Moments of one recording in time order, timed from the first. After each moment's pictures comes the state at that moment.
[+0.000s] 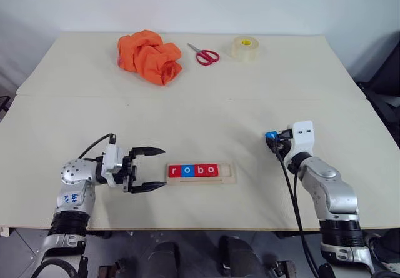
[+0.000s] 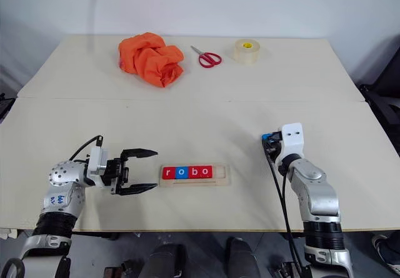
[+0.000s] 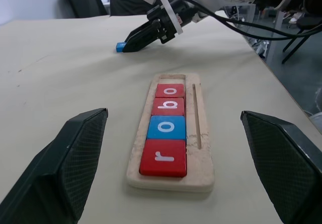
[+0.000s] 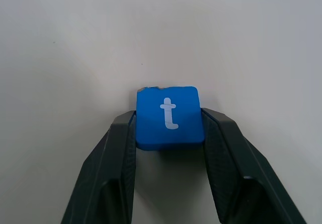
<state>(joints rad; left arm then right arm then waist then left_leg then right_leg) -0.38 0.53 0.10 0.41 -0.47 -0.26 -1.48 -0.32 -0.34 -0.16 -0.11 0.23 0.65 0.24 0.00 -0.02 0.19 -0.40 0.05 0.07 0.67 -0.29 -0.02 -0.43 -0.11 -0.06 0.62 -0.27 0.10</state>
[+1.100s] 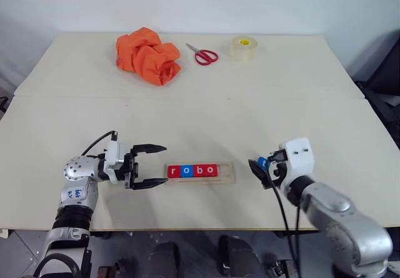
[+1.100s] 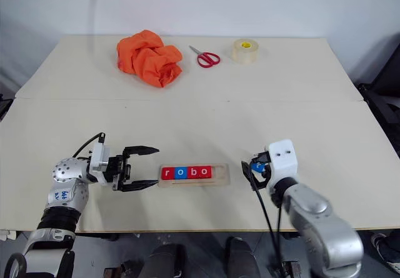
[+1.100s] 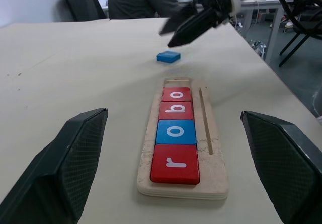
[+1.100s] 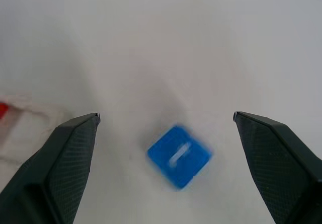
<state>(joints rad) -0.42 0.52 0.10 0.48 -0.47 -0.29 -1.50 -0.13 -0.50 -0.12 -0.73 0.35 1.09 0.30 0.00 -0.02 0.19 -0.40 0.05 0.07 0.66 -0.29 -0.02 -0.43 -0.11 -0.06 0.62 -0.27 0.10</state>
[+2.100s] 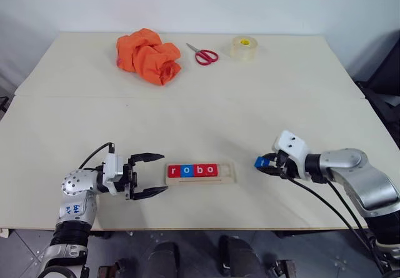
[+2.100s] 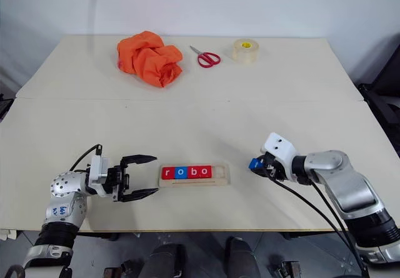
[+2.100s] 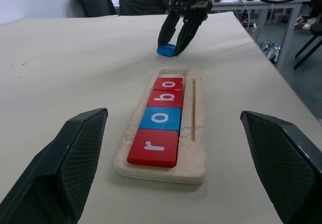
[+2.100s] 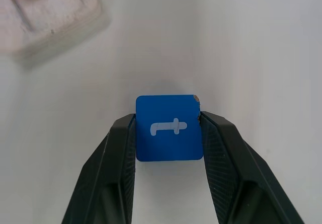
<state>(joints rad) -0.29 0.51 0.12 0.38 -0.47 -0.31 -1.43 -0.42 -0.86 0.15 -0.22 0.26 0.71 0.95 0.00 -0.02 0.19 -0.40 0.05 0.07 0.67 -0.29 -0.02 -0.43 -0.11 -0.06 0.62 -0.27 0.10</state>
